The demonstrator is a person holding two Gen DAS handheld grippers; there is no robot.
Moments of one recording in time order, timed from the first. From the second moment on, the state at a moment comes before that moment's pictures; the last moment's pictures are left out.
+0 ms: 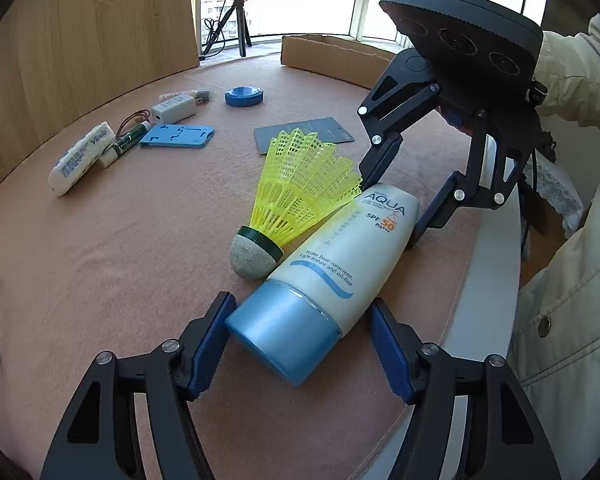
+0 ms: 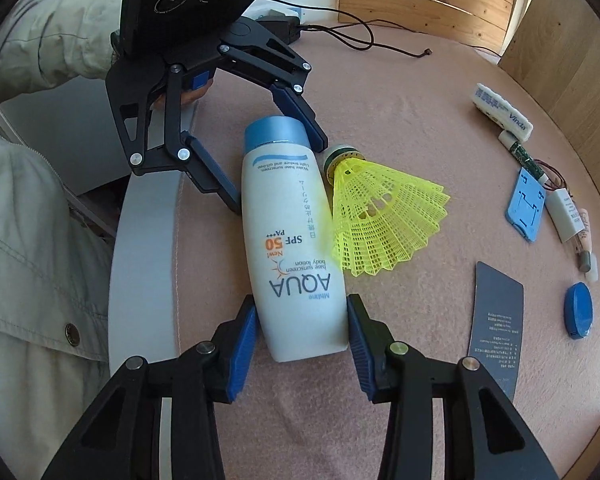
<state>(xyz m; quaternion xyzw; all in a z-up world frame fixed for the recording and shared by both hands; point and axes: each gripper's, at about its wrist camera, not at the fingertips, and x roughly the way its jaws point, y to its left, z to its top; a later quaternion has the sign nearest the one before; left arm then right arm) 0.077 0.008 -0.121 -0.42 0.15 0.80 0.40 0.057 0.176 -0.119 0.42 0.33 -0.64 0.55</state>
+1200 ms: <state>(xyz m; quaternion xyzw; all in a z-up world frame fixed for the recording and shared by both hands) 0.094 0.049 -0.071 -0.41 0.18 0.79 0.41 0.076 0.195 -0.071 0.39 0.36 -0.64 0.55</state>
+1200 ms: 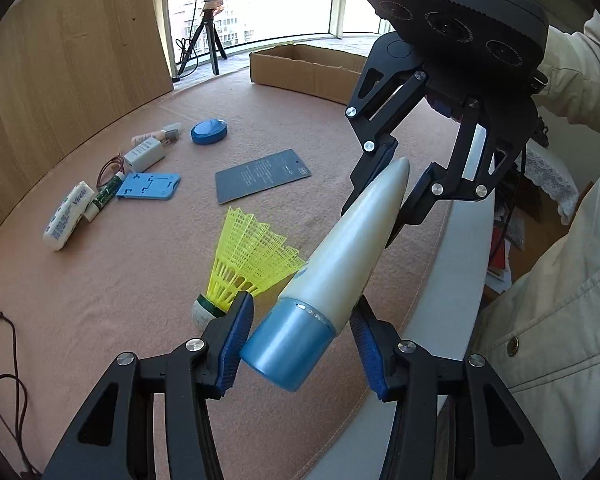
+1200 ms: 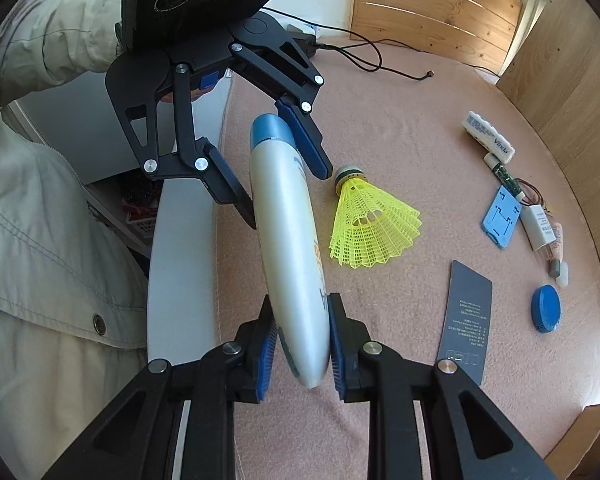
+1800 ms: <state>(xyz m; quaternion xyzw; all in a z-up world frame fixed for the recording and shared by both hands) 0.056 0.151 -0.016 -0.39 0.22 0.80 0.39 0.045 0.284 -0.027 0.34 0.39 -0.66 0.55</state>
